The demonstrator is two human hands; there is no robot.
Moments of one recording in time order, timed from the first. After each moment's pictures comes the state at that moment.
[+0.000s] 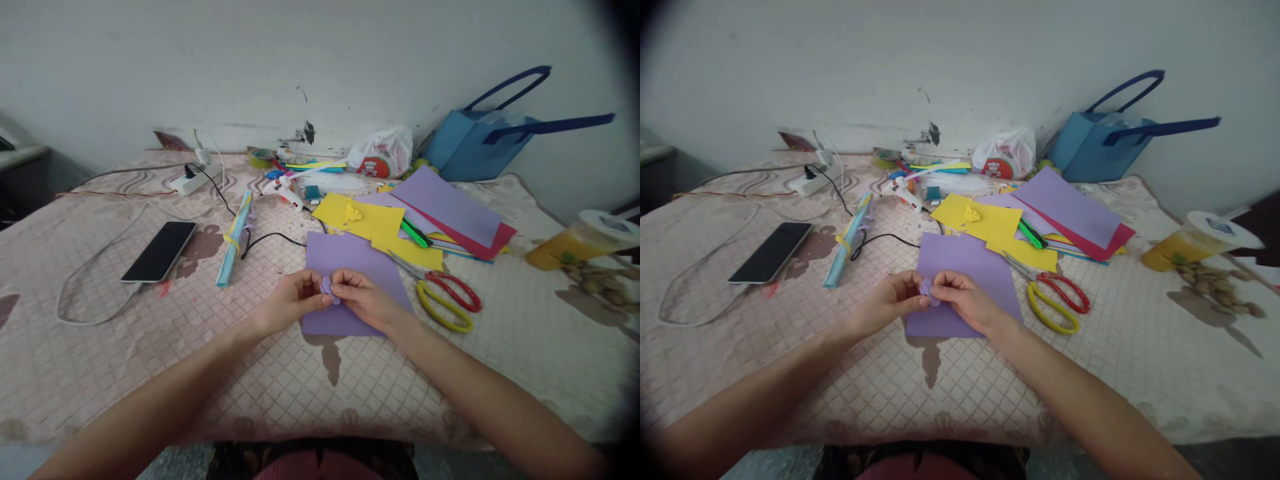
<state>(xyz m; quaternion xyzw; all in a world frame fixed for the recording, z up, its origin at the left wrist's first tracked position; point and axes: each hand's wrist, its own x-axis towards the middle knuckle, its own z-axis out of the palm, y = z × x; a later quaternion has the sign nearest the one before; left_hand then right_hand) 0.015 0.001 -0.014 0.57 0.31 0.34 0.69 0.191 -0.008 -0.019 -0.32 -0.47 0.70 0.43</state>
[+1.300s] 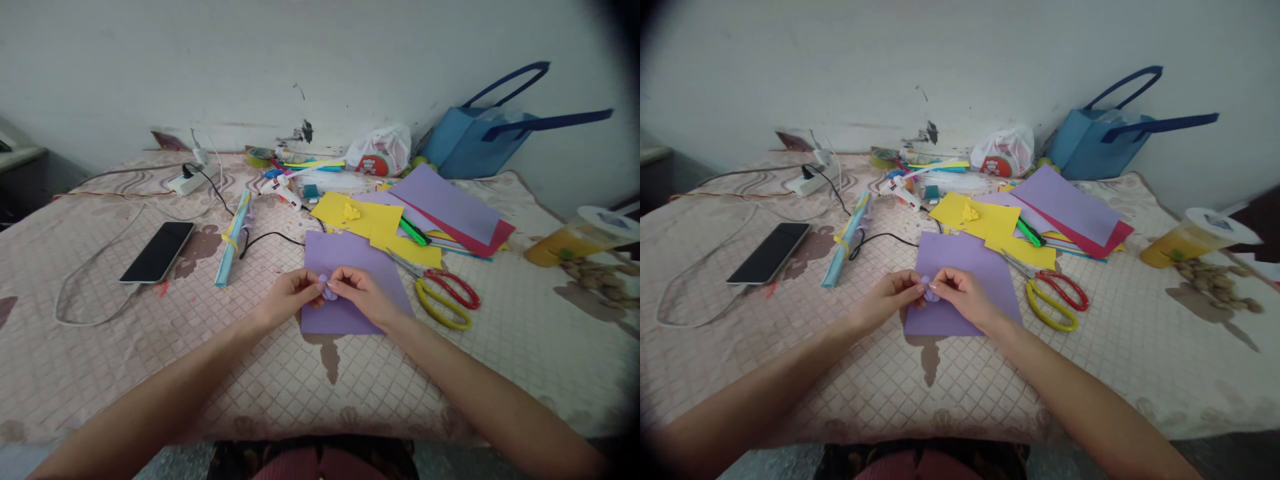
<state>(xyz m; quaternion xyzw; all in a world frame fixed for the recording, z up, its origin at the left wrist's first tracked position) 0.017 0.004 -0.010 0.56 0.37 0.34 0.66 0.195 -0.007 -0.017 -0.41 -0.60 0.54 0.42</state>
